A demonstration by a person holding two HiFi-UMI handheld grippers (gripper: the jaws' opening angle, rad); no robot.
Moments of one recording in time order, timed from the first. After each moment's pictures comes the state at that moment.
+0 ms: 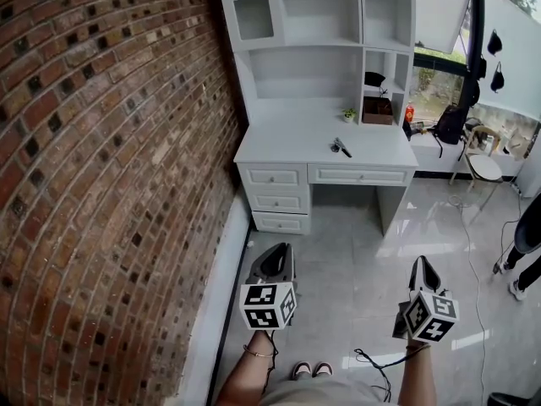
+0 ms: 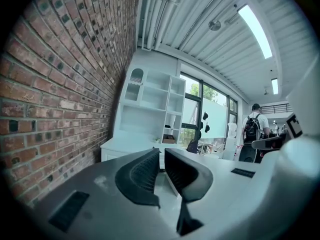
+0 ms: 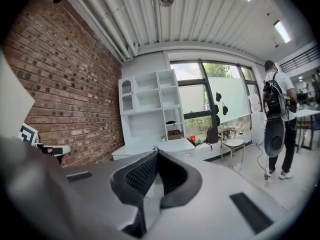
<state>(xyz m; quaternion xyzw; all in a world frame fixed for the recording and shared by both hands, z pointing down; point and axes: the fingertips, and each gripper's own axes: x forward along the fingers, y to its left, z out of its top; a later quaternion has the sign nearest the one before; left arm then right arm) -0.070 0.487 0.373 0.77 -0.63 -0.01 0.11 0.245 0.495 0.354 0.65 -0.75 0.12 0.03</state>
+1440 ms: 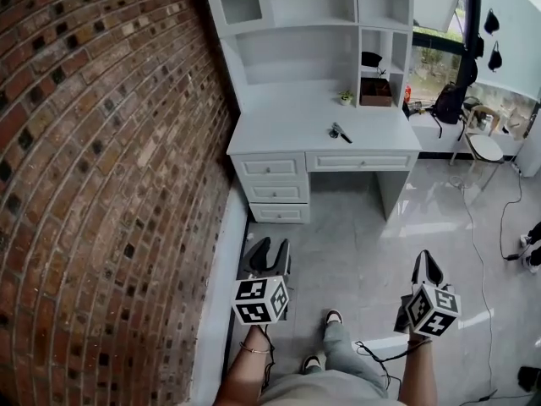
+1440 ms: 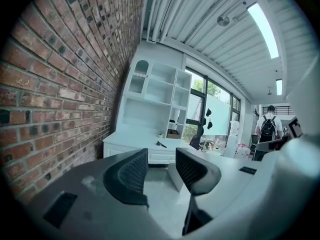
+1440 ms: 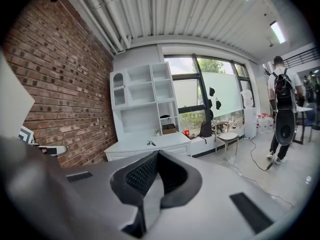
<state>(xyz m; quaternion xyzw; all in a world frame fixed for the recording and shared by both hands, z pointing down) -0.115 0.444 0.409 0.77 -0.63 0.00 0.14 0.233 0.463 0.392 0.68 -0.72 0.14 0.05</state>
